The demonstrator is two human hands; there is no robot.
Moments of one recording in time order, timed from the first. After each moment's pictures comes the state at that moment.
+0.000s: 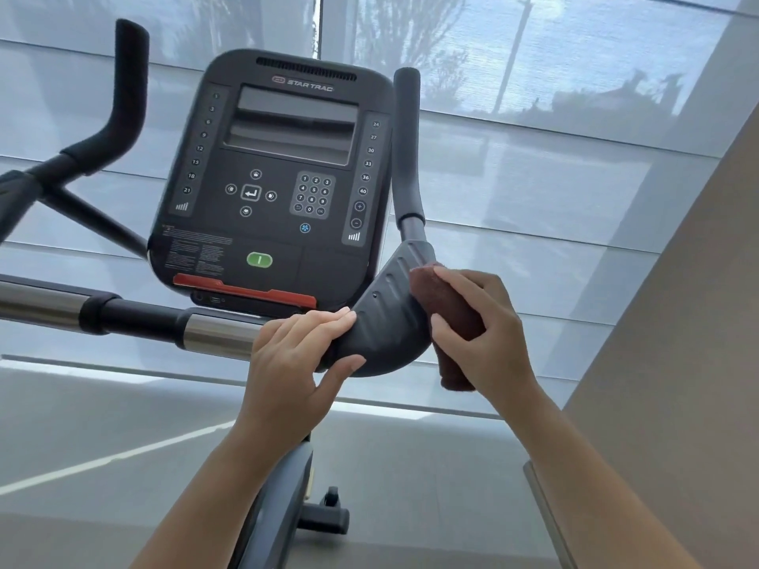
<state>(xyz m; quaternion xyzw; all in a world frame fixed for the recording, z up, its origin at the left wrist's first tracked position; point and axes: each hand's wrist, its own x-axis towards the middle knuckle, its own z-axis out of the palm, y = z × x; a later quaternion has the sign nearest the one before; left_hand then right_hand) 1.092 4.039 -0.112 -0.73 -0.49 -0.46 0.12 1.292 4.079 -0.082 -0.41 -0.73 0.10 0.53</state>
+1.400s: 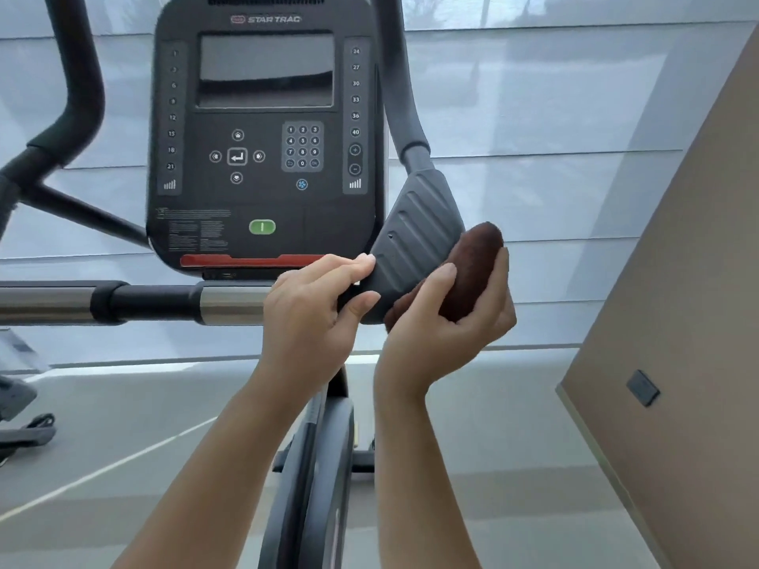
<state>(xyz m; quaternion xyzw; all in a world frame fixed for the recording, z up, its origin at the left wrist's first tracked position) 1.096 4.032 -0.081 -0.74 -0.48 -0.47 0.07 1.172 4.048 -0.090 -0.44 -0.20 0.11 0.87</state>
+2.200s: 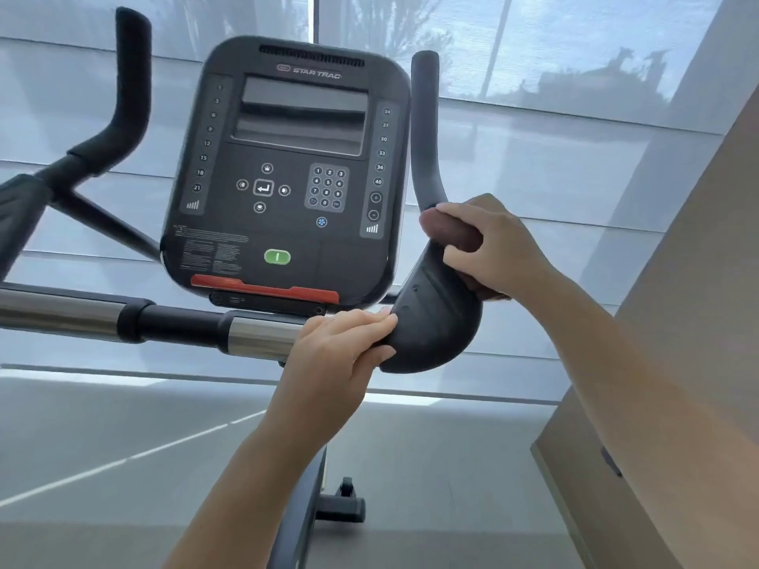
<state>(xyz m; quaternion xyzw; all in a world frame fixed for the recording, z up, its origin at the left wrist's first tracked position) 1.079 4.034 -0.111 -0.79 -0.42 -0.45 -0.01 1.272 4.117 -0.030 -0.55 -0.76 0.04 0.34</state>
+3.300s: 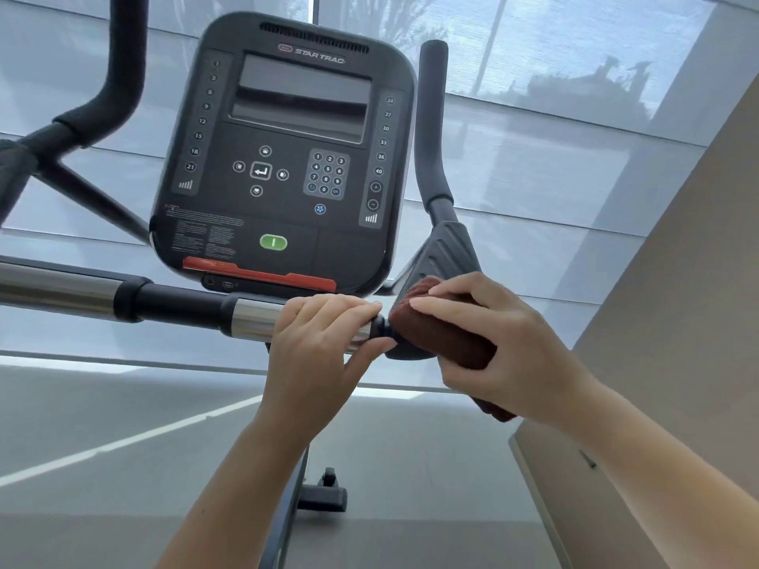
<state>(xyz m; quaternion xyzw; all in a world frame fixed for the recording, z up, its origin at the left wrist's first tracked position) 1.059 4.046 -0.114 -0.74 -0.49 -0.45 0.13 1.253 4.036 -0.052 -0.38 -0.87 -0.01 0.31</state>
